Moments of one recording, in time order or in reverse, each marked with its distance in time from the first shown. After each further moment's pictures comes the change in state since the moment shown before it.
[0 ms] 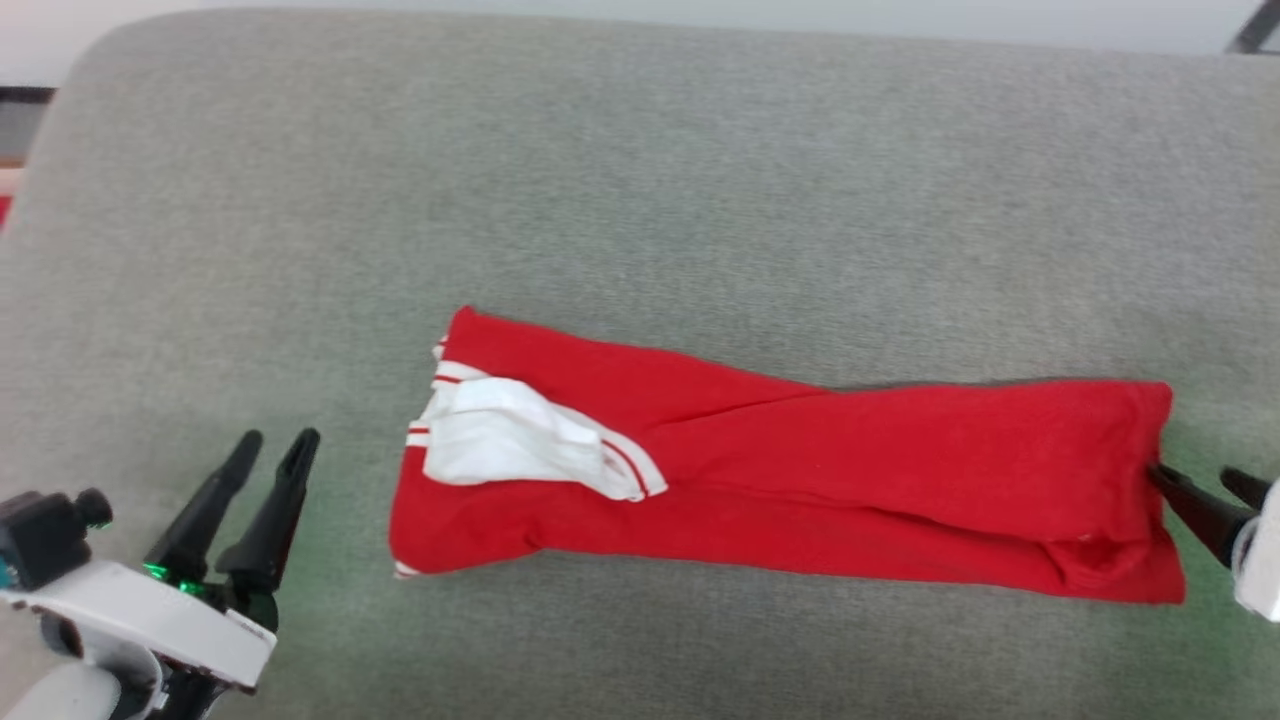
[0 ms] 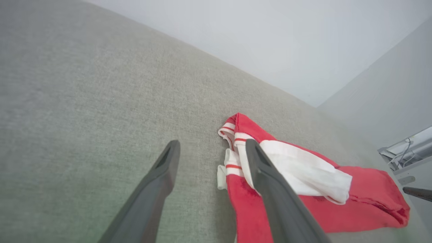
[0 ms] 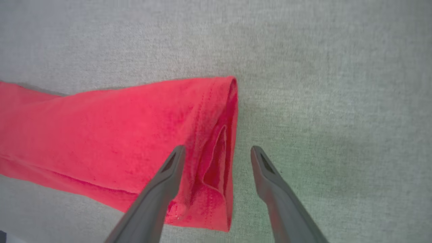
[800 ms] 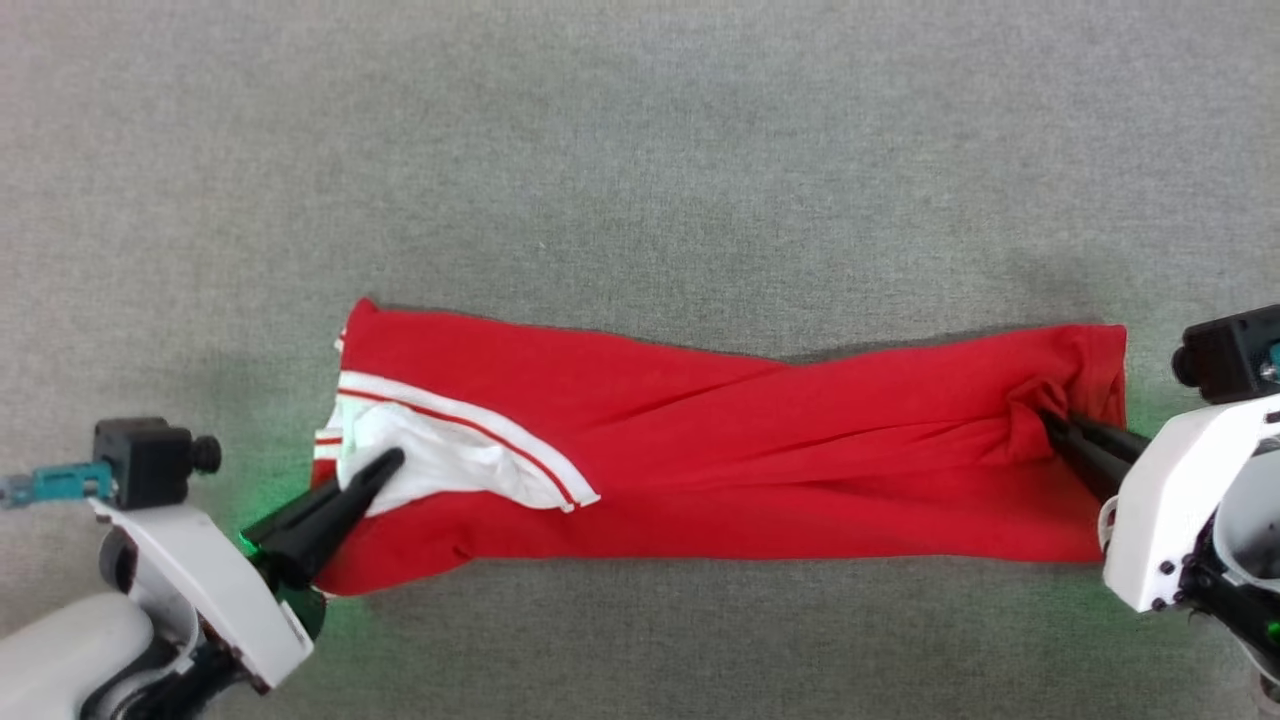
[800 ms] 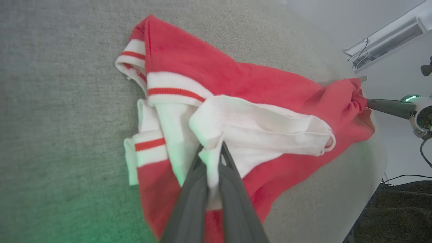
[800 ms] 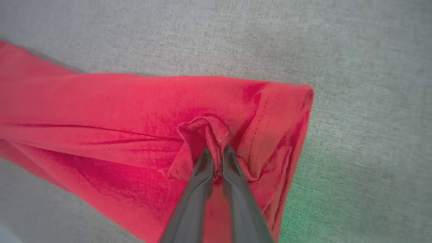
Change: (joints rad) left arm -0.463 0.277 -0.708 -0.086 -0.258 0.000 0.002; right arm -0.047 -0.056 0.281 -0.015 0.005 0.000 -0.179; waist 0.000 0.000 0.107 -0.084
